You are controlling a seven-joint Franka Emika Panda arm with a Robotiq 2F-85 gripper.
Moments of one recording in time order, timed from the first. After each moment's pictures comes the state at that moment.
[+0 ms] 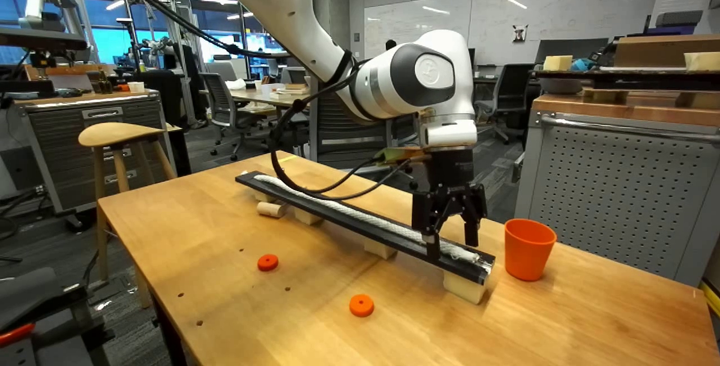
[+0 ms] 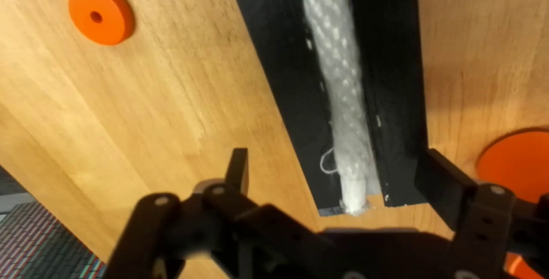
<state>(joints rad) -0.12 0.84 -0.31 -1.44 -0.12 2.13 1.56</state>
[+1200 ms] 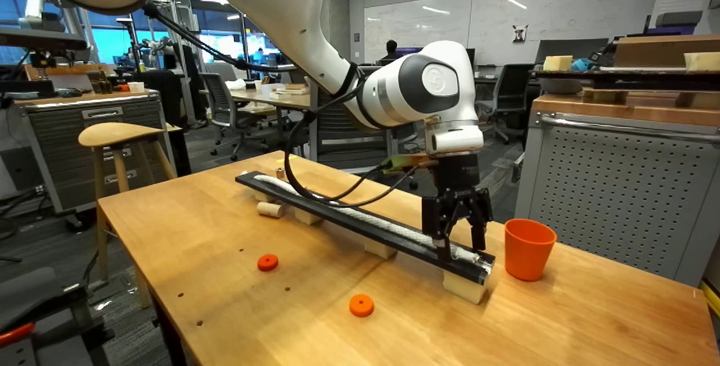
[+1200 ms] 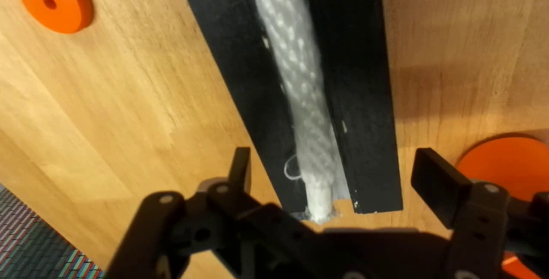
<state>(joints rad) -0.12 0.92 -0.31 -1.33 -0.14 2.10 1.56</state>
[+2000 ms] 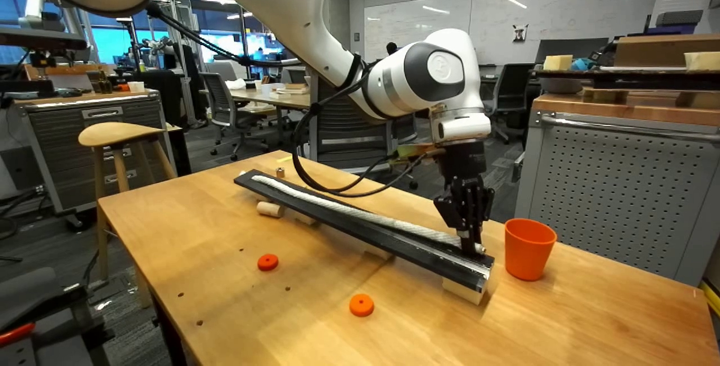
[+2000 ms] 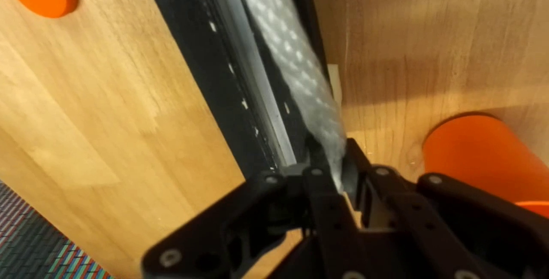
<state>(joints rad) -0.13 0.93 -0.31 -1.26 -0.14 2.08 1.55</state>
